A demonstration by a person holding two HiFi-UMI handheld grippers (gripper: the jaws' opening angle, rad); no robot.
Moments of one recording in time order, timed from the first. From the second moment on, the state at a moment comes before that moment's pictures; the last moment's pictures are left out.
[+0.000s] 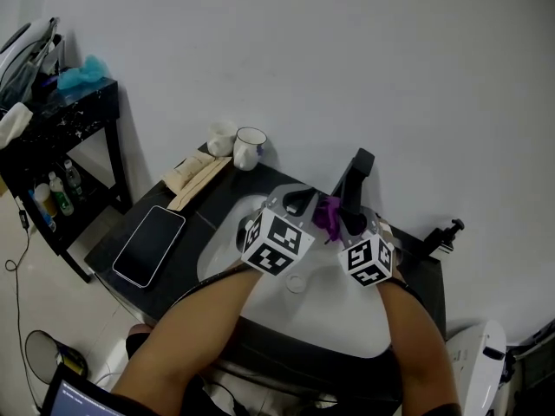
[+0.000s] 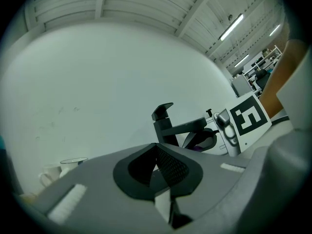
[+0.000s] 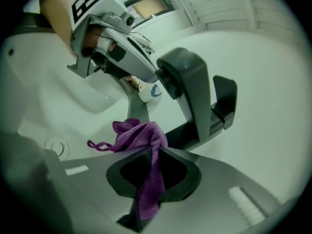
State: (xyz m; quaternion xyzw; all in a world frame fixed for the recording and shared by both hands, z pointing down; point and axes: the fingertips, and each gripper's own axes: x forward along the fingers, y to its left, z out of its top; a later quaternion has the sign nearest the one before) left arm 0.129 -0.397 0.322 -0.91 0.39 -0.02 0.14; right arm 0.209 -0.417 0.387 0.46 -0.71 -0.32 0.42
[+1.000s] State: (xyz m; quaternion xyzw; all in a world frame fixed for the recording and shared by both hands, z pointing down) left arm 0.114 -0.371 0.318 -0.91 0.39 -0.01 0.13; right arm 0.272 -0.390 0.215 0.54 -0.61 -0.43 0.38
